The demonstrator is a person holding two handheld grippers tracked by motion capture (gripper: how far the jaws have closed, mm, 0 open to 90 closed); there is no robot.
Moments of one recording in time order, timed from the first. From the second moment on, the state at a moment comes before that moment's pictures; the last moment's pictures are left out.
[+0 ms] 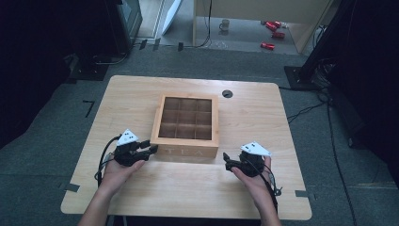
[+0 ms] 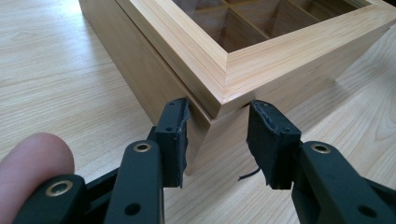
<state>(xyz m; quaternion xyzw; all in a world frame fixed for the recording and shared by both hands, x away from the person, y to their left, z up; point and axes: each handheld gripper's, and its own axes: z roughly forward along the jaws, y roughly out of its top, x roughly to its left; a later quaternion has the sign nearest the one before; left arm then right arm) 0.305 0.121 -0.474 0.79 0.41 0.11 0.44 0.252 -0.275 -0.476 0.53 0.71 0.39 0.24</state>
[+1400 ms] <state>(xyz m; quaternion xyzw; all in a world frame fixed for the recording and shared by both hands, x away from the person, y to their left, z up) 0.303 0.120 -0.461 0.79 0.40 0.12 0.46 0.270 -0.231 -0.465 0.49 0.73 0.40 0.26</state>
